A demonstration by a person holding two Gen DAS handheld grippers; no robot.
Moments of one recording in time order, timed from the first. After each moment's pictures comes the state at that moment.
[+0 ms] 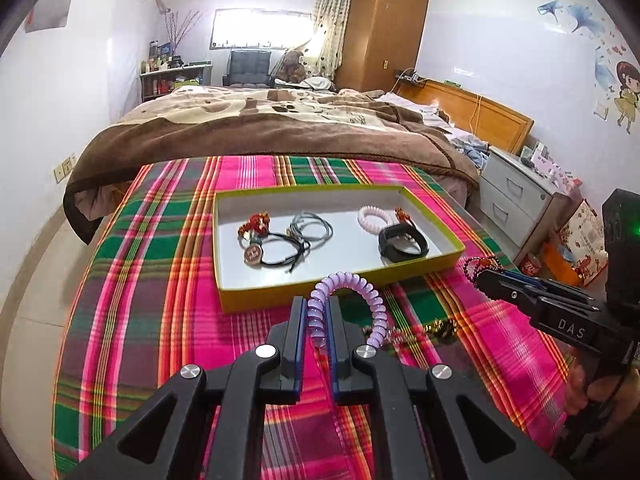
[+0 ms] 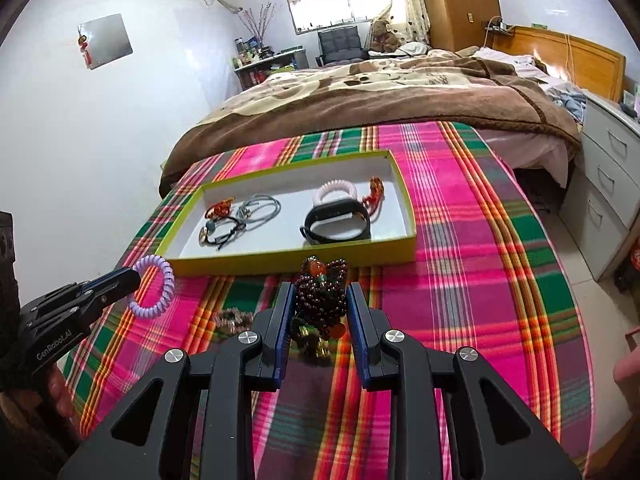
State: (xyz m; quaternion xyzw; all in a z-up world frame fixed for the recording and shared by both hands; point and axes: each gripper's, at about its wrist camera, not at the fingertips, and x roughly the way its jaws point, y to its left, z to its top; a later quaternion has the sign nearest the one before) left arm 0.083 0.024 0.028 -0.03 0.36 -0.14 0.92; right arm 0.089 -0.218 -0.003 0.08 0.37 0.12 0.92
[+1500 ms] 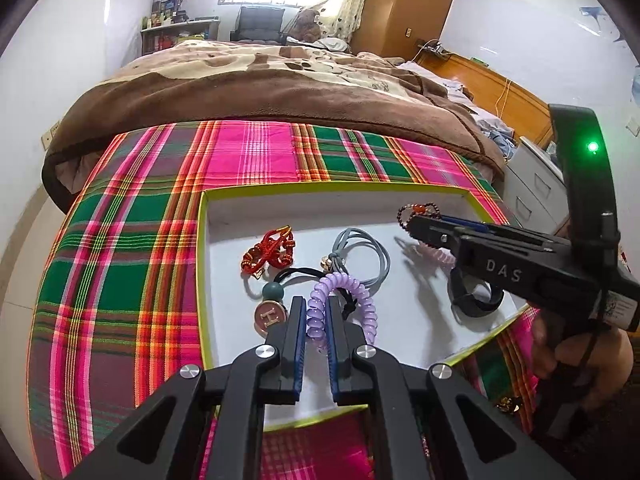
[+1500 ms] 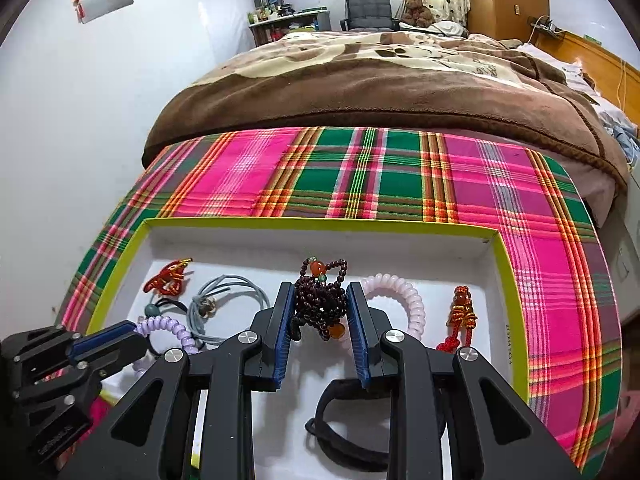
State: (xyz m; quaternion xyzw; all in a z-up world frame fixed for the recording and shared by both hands) left arm 0.211 0.031 -0.018 -0.05 0.43 -0.13 0.89; right arm 0.262 -0.157 -0.036 0.01 0.43 0.15 0.89
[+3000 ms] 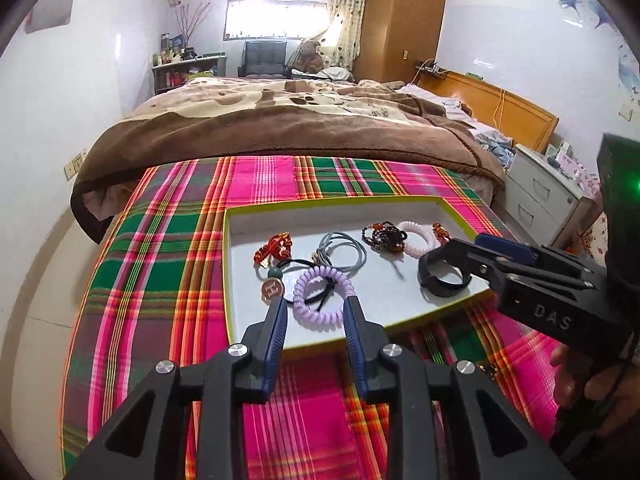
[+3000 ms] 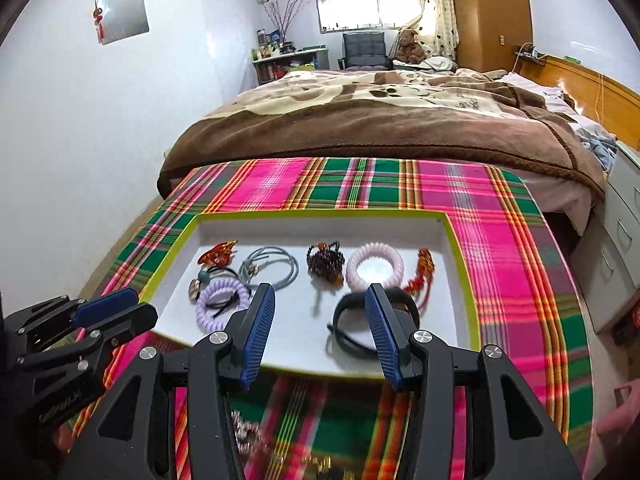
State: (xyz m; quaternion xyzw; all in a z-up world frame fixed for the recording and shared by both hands) left arm 0.138 0.023 0.020 -0.02 0.38 -0.10 0.92; right arm 0.170 -0.173 0.002 0.02 0.36 0.14 0.92
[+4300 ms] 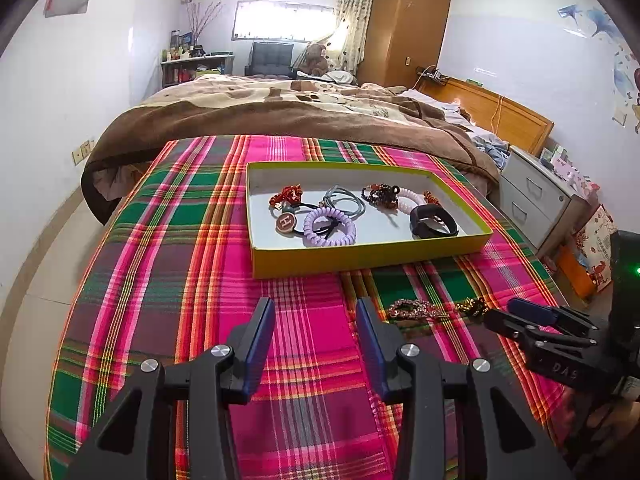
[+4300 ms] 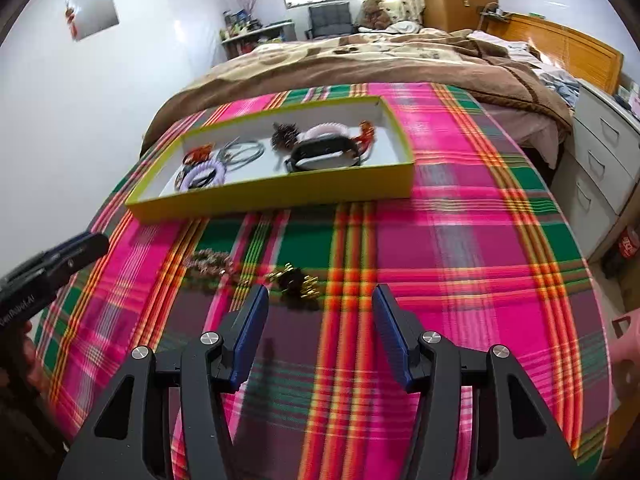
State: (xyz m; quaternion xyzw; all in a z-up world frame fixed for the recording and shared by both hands) left arm 0.070 0.039 0.000 -0.04 0.37 -0.10 0.92; right arm 0.075 -0.202 -0.048 0.04 0.42 0.10 0.90
